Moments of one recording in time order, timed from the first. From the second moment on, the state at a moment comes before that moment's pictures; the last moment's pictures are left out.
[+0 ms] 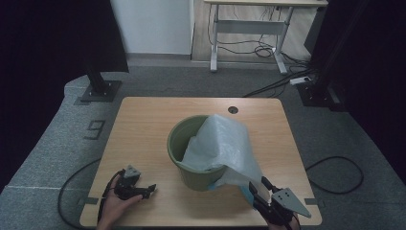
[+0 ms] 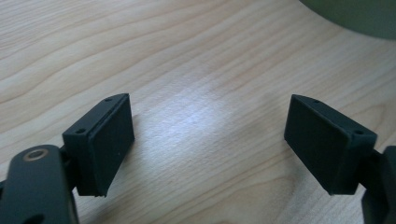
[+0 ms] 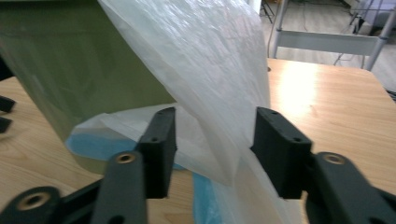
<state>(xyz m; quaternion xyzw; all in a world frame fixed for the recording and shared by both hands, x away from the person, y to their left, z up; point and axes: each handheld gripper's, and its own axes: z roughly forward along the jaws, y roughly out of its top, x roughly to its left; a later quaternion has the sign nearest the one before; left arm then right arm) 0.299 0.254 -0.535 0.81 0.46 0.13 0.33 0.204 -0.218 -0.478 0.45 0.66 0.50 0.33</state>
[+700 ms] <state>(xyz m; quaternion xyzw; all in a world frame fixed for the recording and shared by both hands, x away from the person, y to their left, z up) 0.259 0.229 -0.444 0.81 0.39 0.18 0.41 0.212 -0.237 -0.478 0.47 0.64 0.52 0.32</state>
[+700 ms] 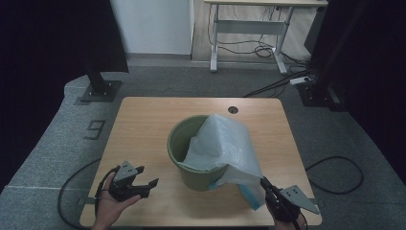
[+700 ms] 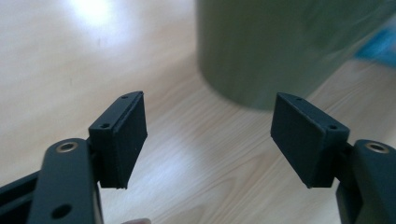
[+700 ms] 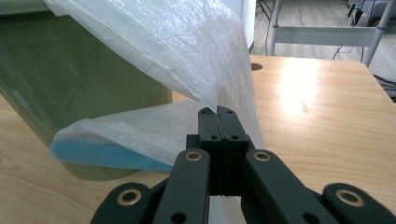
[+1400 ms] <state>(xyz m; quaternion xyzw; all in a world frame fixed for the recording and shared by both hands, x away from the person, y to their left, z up) 0.247 0.194 -0.393 0.80 0.32 0.18 0.47 0.236 -0.223 -0.406 0.40 0.62 0.57 0.36</state>
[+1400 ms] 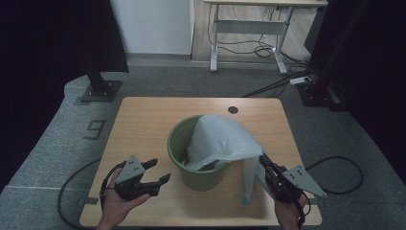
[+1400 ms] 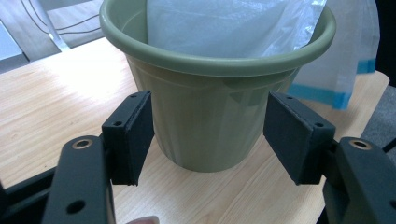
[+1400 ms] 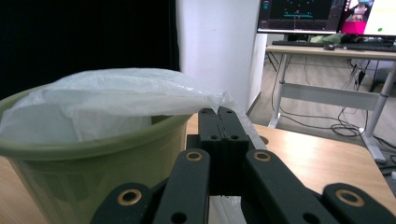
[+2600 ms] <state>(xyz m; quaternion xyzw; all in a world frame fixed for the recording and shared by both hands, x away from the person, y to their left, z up) 0.286 0.128 -0.361 0.83 0.23 0.10 0.50 0.259 -0.169 -0.371 0.34 0.66 0.58 0.32</state>
